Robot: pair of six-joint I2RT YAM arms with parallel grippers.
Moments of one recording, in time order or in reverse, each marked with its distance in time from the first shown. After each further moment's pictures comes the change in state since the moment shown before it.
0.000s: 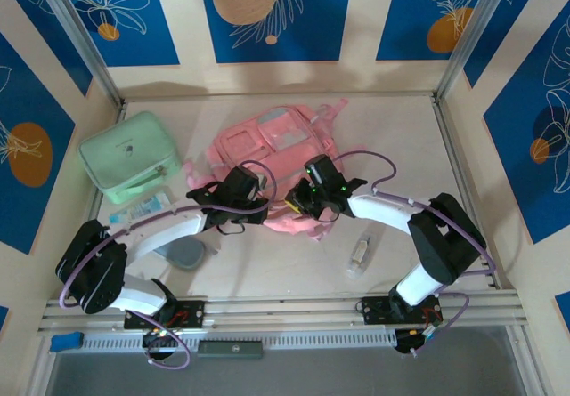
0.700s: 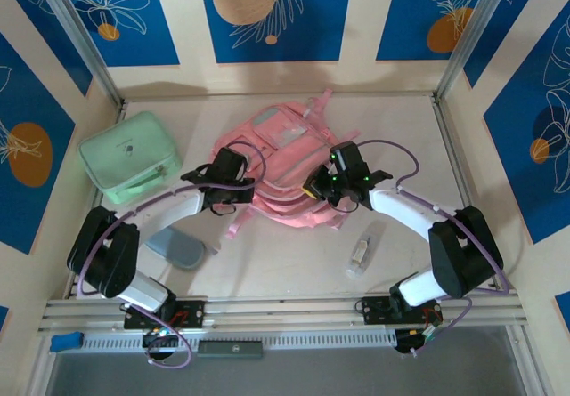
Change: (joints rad) left arm 0.193 0.109 0.088 0.002 -0.049 0.077; right arm -0.159 -0.117 0.003 -0.077 -0.101 -0.150
